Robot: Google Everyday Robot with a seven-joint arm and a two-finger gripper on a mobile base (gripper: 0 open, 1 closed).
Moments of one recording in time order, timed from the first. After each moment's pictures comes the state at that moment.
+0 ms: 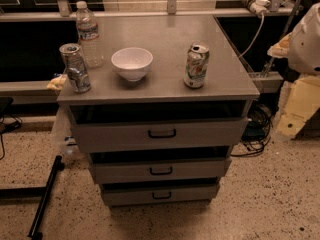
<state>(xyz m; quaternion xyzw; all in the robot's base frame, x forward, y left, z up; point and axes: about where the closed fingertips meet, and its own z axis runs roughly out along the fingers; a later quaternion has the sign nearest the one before) 0.438 -0.217 0.976 -0.60 0.78 -0.03 0.16</state>
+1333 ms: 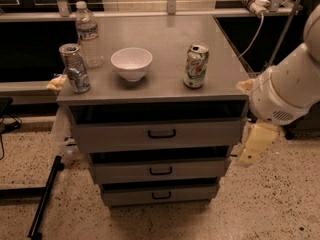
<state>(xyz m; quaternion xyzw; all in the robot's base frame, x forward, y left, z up) 0.461 -0.191 0.876 -0.63 0.75 -0.02 0.21</state>
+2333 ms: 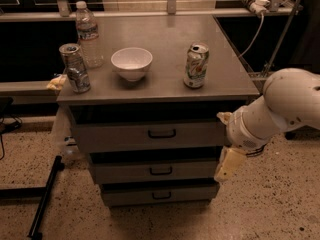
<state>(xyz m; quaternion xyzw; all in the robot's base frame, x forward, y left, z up) 0.494 -0.176 0.751 -0.62 0.75 0.04 0.22</state>
